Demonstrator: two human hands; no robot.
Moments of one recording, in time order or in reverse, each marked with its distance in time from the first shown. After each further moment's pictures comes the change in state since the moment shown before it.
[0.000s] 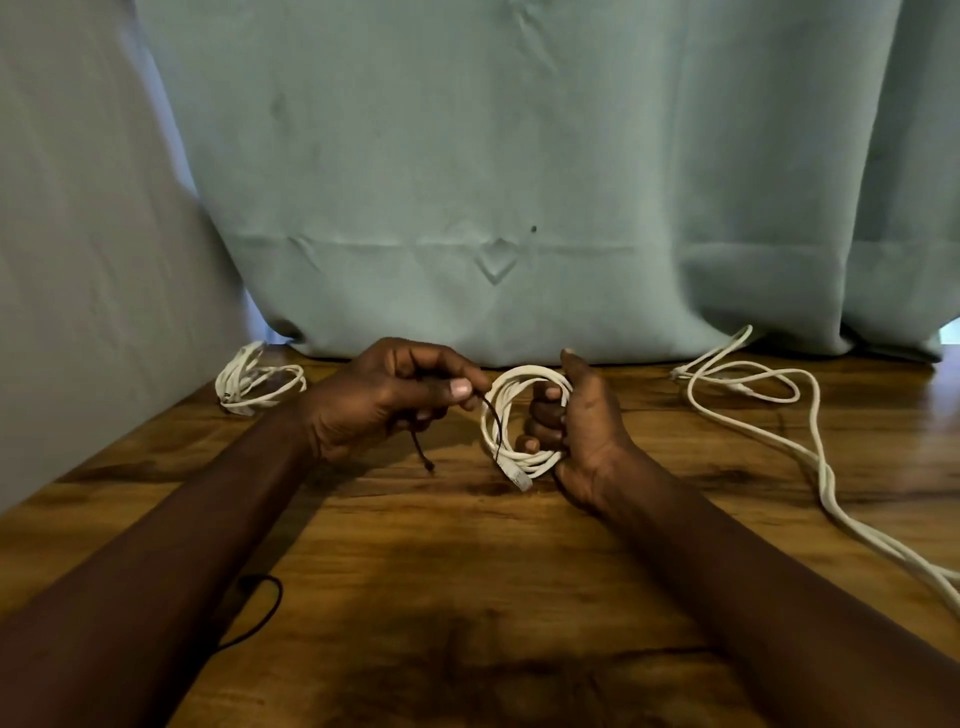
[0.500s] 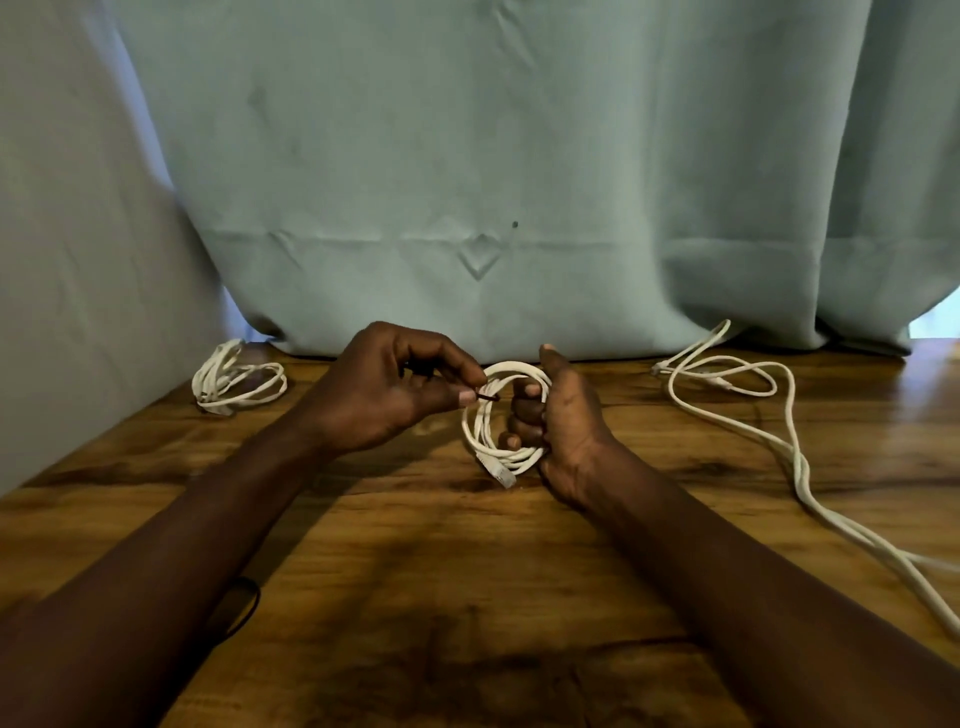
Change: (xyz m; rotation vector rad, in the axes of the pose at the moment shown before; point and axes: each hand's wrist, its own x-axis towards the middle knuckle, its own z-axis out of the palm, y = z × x) left_hand 0.005 0.002 0.013 0.546 0.147 0.276; right_hand -0.003 -0.002 0.003 -0.063 0.011 -0.008
